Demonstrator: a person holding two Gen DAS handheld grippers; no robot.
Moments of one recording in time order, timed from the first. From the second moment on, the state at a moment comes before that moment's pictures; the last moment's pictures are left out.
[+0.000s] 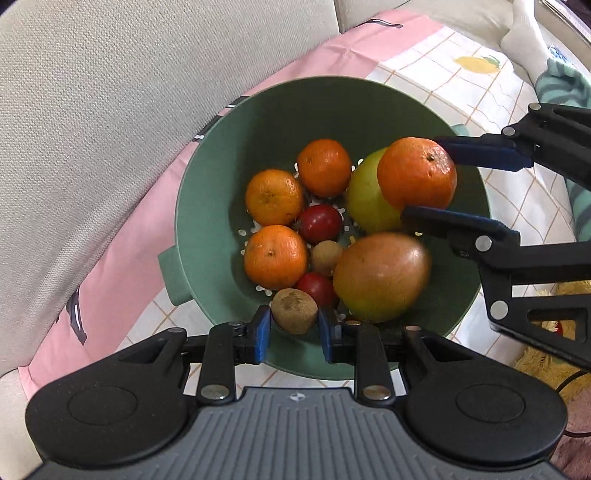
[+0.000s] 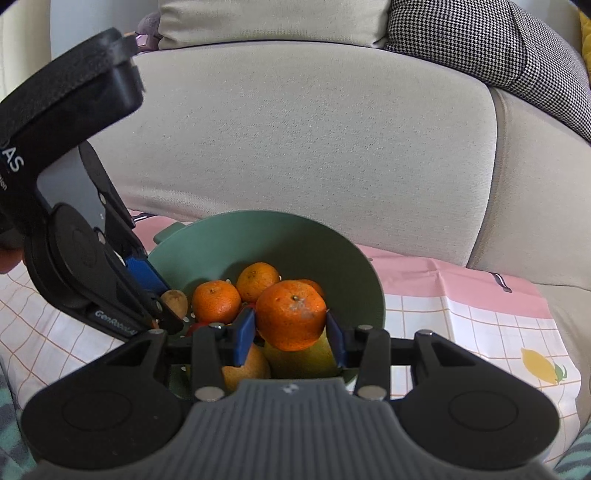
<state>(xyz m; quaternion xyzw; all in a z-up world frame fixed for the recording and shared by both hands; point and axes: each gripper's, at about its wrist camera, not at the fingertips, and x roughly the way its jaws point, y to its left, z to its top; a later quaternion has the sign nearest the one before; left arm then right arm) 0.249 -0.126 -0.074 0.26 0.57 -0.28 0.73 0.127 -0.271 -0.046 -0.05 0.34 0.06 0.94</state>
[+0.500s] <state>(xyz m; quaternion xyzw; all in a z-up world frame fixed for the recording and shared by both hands) 0.238 -0.118 -0.071 0.25 0.54 -0.30 0.75 0.142 -0.266 -0.053 -0.05 0.35 0.07 0.93</state>
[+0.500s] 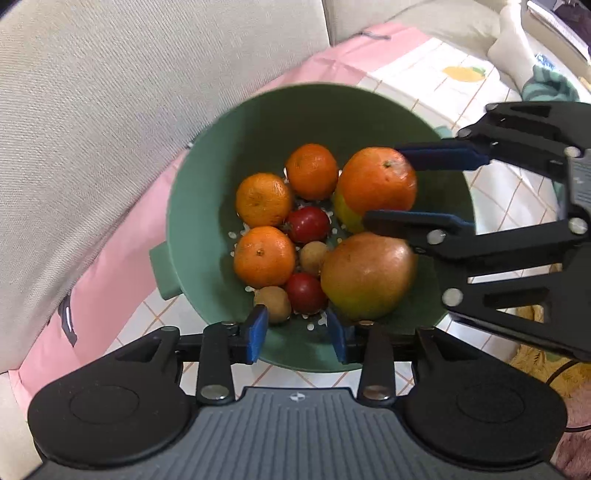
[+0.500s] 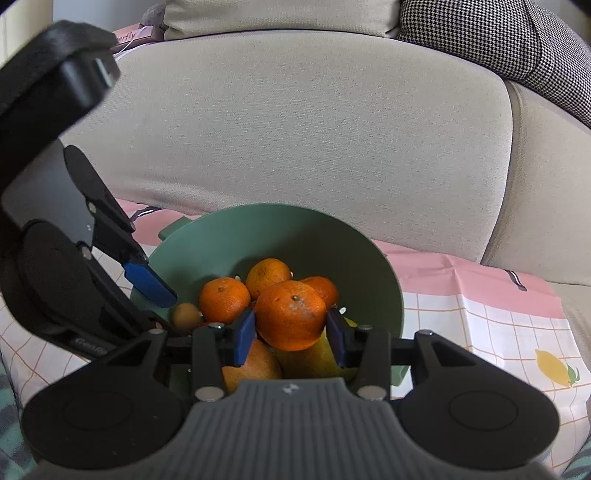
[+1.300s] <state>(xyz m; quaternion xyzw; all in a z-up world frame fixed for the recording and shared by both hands) 0.191 -0.021 -0.020 0.04 0.50 -0.17 0.85 0.181 -0.245 -0.071 0.00 0.40 0.08 0.91</state>
